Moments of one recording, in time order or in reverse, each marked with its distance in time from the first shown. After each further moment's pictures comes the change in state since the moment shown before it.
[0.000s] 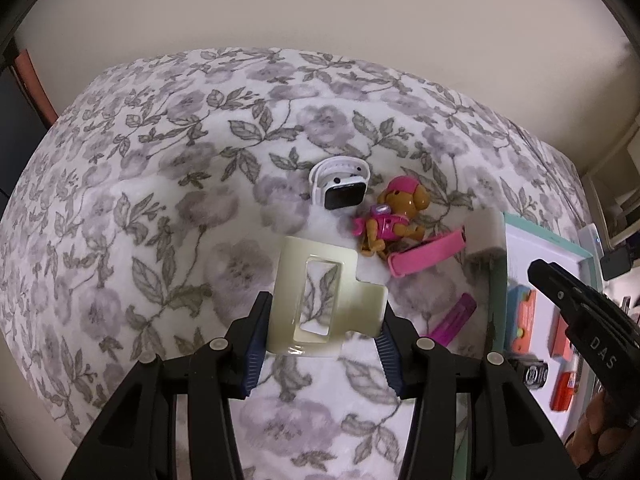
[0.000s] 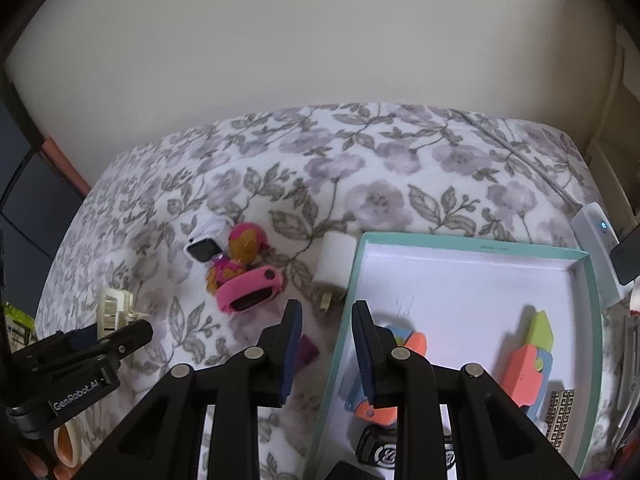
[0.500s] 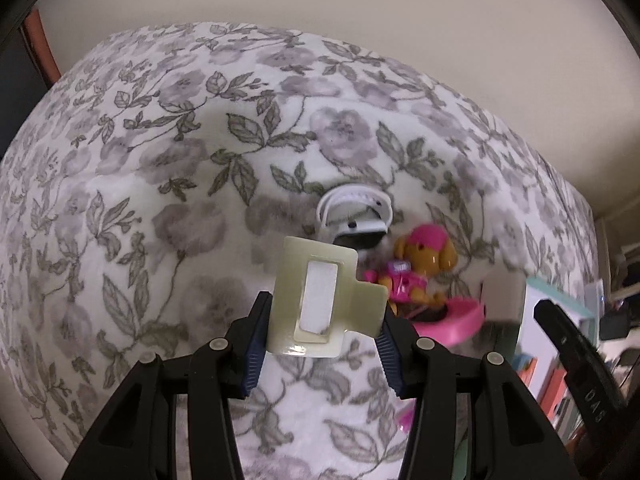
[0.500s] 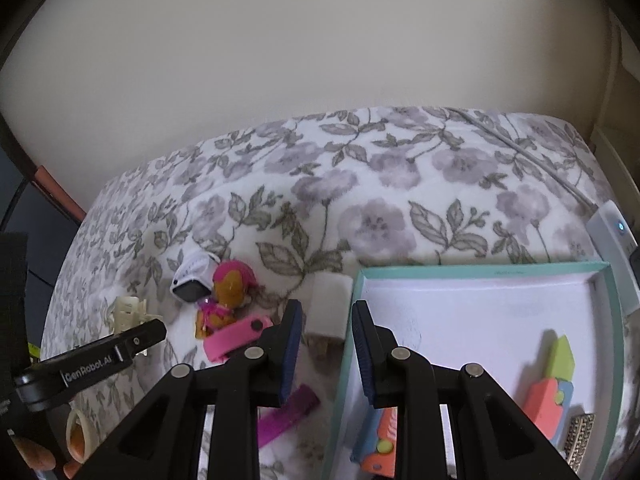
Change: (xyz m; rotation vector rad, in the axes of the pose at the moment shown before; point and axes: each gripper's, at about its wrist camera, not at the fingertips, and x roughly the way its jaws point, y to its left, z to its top) left arm 0.042 0.012 0.045 -0.133 0.059 -0.027; right arm 0.030 -0.003 0.024 0.068 -0.015 0.010
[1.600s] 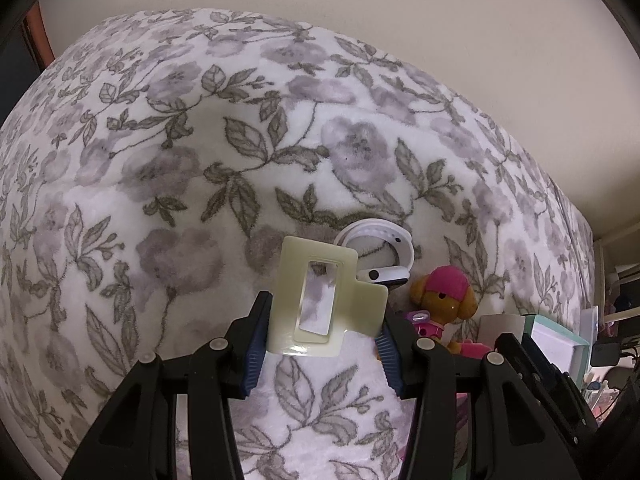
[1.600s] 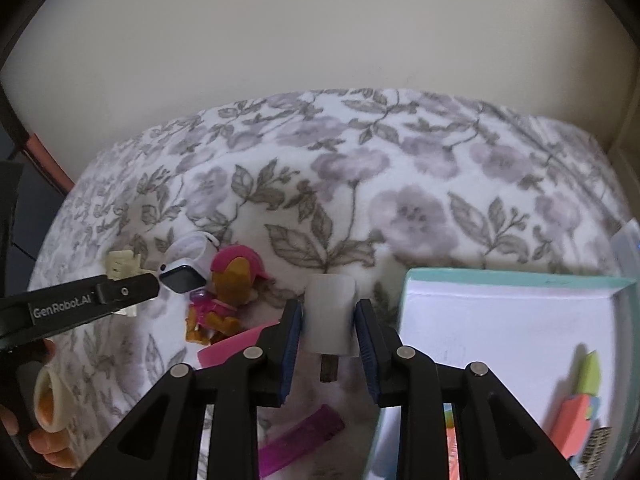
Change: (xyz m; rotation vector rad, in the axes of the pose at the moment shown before) left arm 0.022 0.014 0.027 -0.041 0.026 -0.038; right arm 0.038 0.028 -0.003 -0.068 0.056 -0.042
